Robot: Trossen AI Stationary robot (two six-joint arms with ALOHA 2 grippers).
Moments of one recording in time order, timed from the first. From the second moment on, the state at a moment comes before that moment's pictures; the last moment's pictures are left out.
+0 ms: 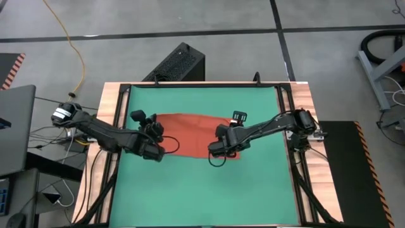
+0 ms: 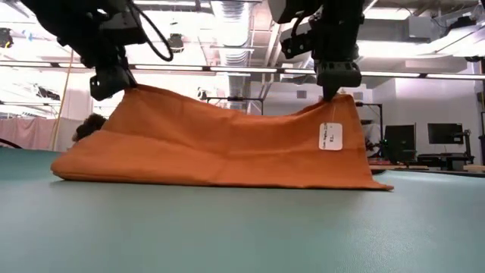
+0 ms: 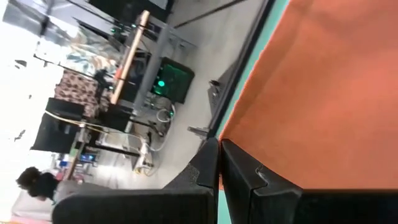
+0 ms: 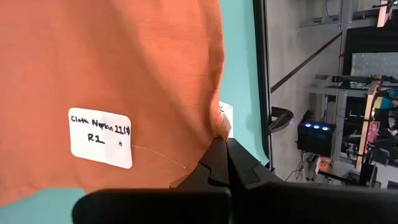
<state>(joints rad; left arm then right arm) -0.29 1.30 0.81 -0.99 -1.22 -0.49 0.19 1.87 1.56 -1.51 0.78 0.52</state>
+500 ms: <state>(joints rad) -0.19 1.30 0.81 -0.91 -1.11 -0.39 0.16 1.87 1.56 -1.48 0.79 0.51</state>
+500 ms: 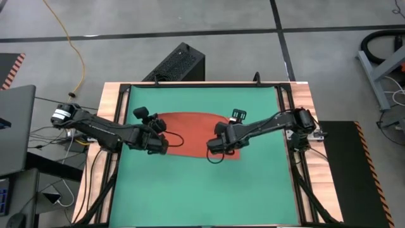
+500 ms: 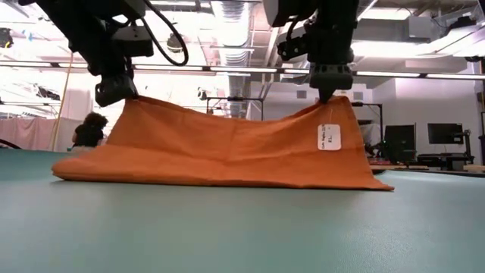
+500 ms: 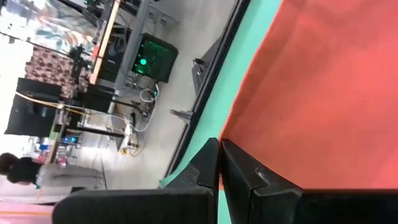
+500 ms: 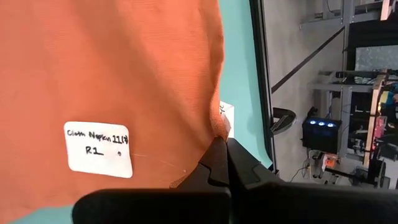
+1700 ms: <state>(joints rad) -0.16 1.30 0.68 -0.68 -1.02 -0.29 0.08 1.87 1.37 -1.17 0.76 0.44</state>
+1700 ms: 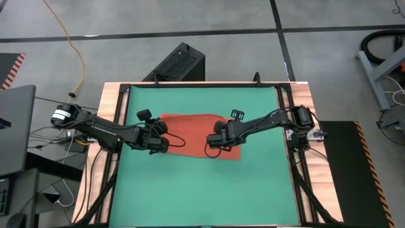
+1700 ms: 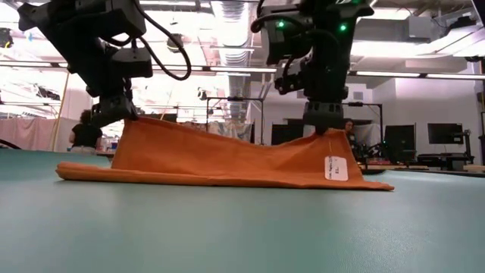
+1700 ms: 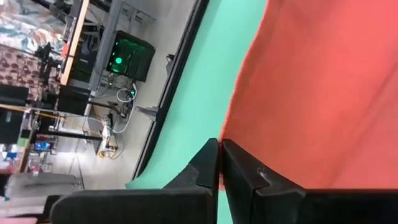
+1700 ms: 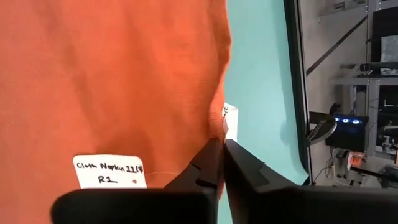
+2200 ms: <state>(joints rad) -0.12 1.30 0.68 -0.62 -0.95 -0.27 0.05 1.87 1.37 -1.17 0.76 0.50</state>
